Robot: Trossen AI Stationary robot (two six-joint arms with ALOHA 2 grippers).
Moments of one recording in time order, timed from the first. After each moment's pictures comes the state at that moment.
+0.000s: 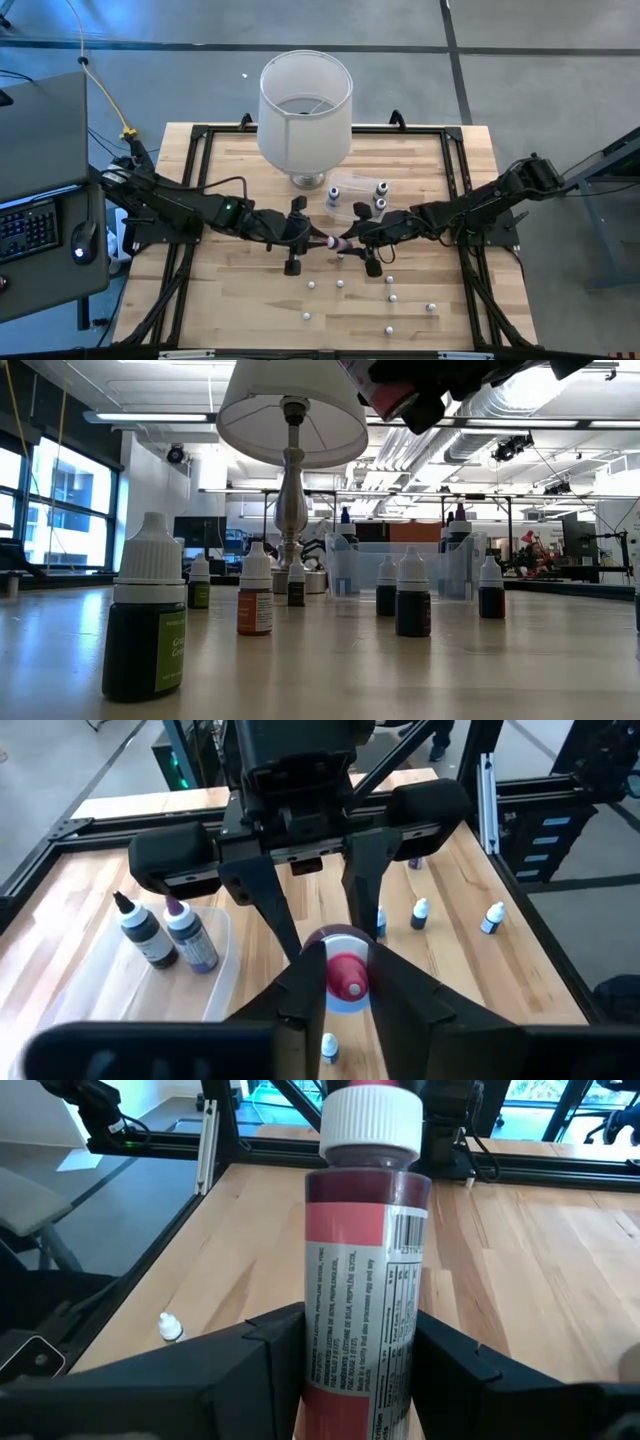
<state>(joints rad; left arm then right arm) -0.33 1.44 1.20 -0.17 -0.27 -0.06 0.28 1.41 0.79 0.29 0.09 0.07</state>
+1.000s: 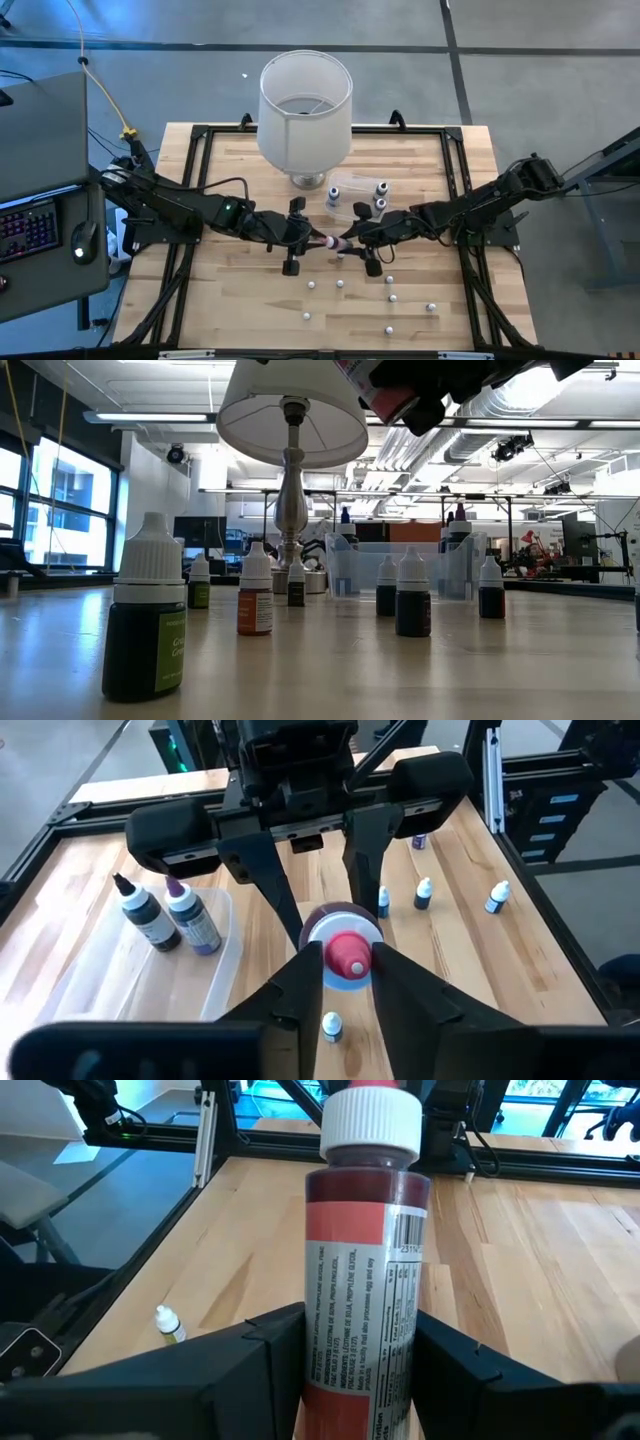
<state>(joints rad) -0.33 1.44 1.20 -0.22 -0.28 -0.06 0.28 1.41 0.79 0.28 0.09 0.06</state>
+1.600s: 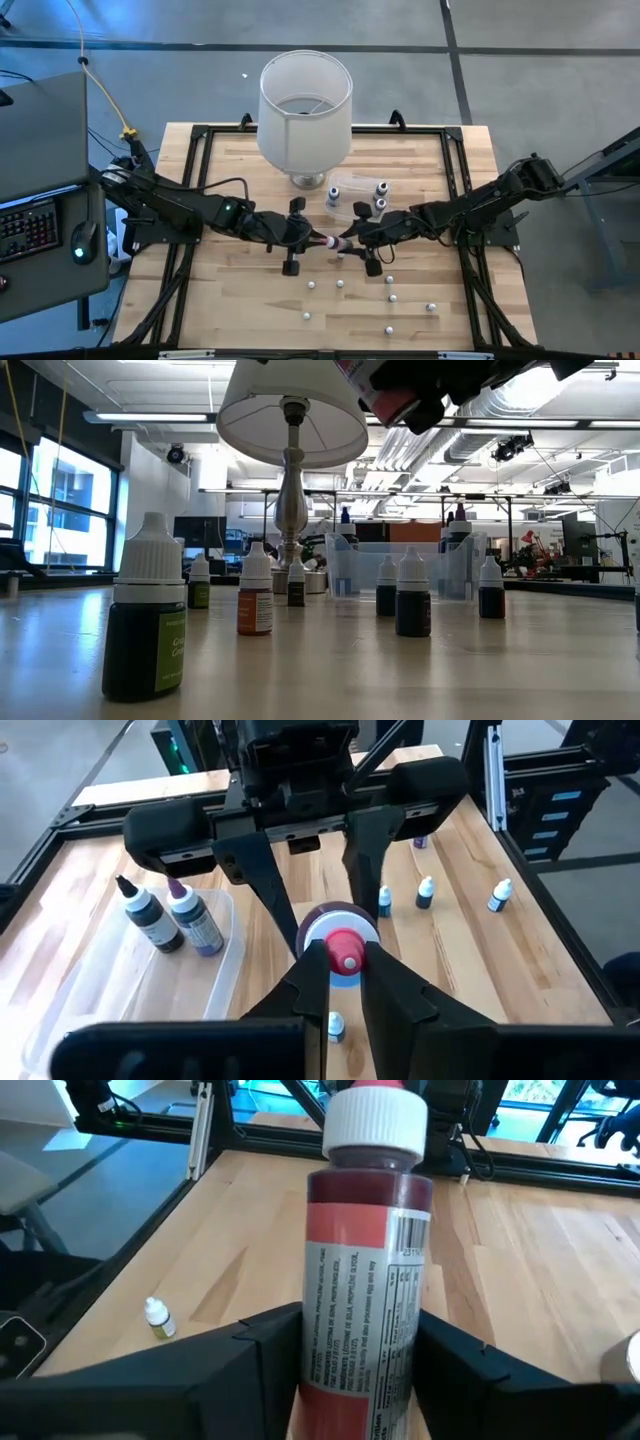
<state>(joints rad) -0.33 1.44 1.20 -0.22 -0.28 -0.05 0.28 1.41 0.79 0.27 0.11 0.02</state>
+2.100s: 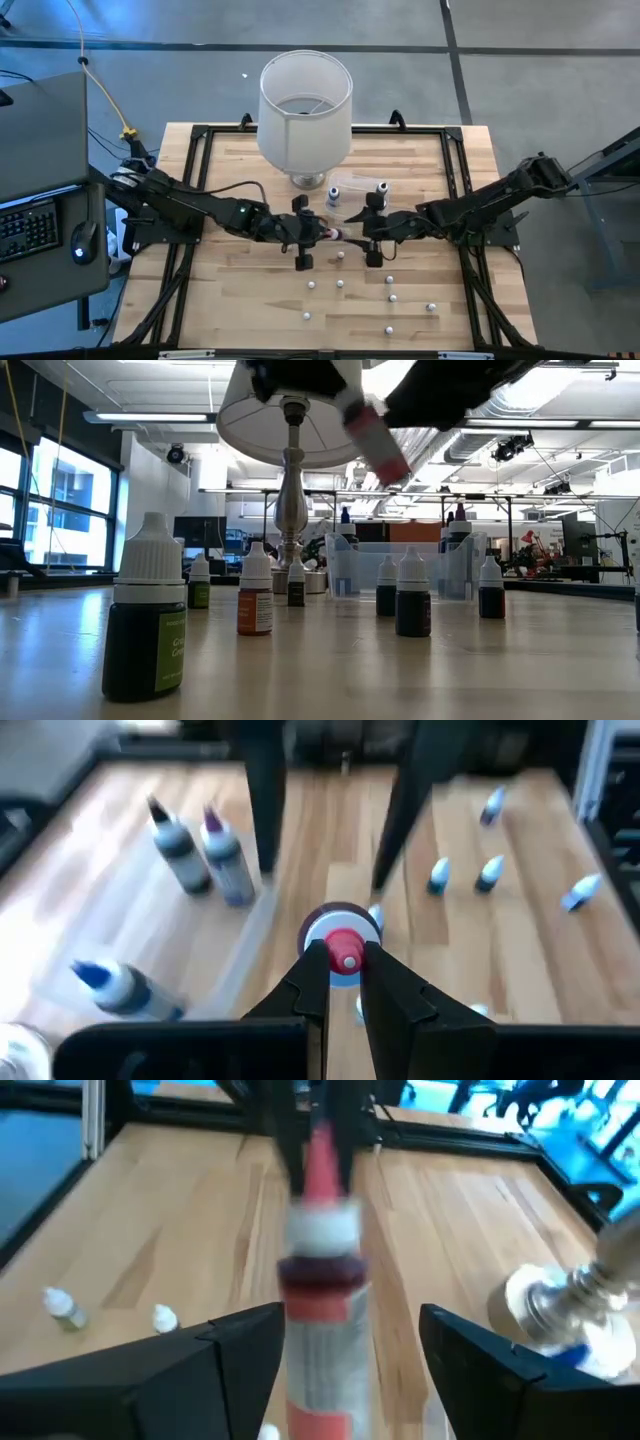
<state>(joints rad) -0.31 1.54 1.20 -0.22 -0.36 -0.19 0.29 1.33 0.79 0.07 0.33 0.09</state>
